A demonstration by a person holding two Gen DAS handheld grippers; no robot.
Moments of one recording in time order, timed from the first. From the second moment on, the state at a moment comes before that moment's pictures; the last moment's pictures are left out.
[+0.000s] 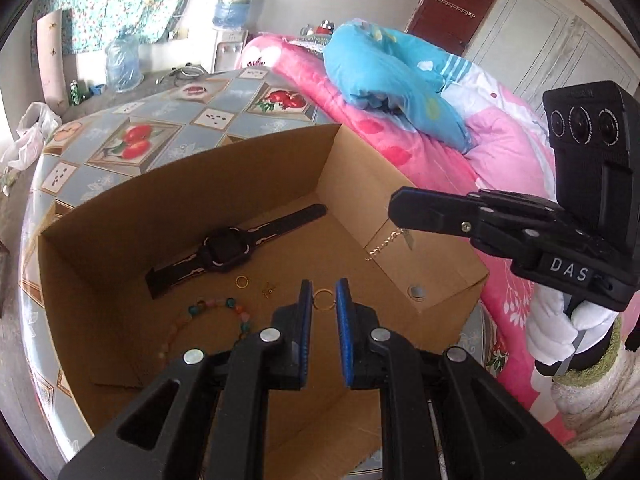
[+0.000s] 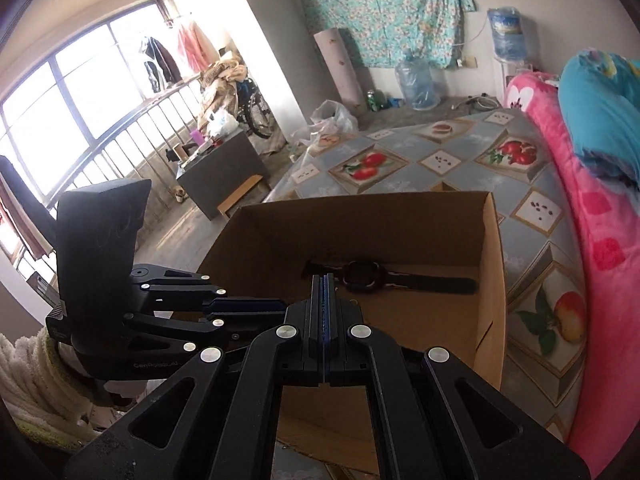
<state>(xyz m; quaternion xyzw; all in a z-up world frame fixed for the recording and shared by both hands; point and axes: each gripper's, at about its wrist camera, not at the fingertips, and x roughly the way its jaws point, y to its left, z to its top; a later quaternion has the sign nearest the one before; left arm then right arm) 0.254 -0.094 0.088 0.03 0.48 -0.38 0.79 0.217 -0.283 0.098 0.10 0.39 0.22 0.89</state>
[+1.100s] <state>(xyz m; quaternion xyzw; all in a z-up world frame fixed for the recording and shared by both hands) 0.249 -0.073 0.114 -0.04 0.44 -0.39 0.81 0.193 -0.303 0.118 0.12 0.35 0.19 0.91</state>
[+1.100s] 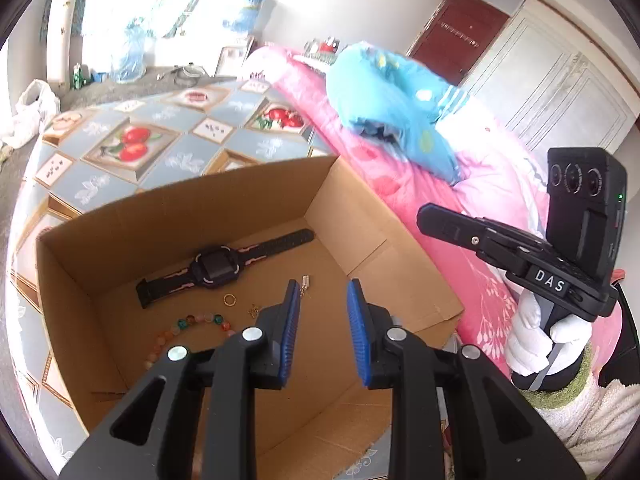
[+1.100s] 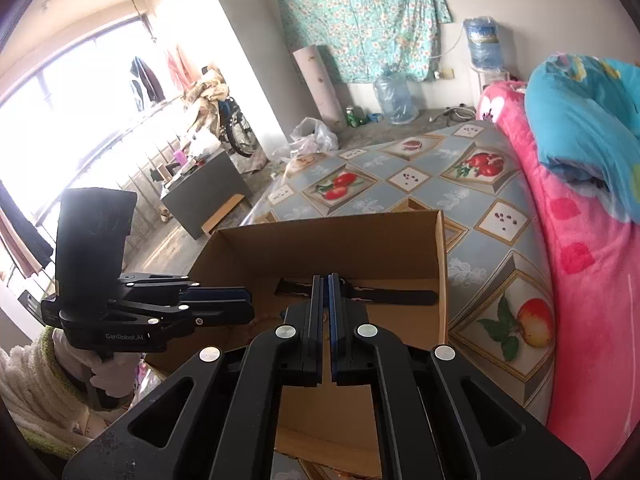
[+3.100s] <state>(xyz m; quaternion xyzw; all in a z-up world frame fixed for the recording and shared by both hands) 0.098 -0.062 -0.016 0.15 0.40 -0.31 0.85 0.087 -0.229 -0.018 0.15 0.46 0.19 0.85</state>
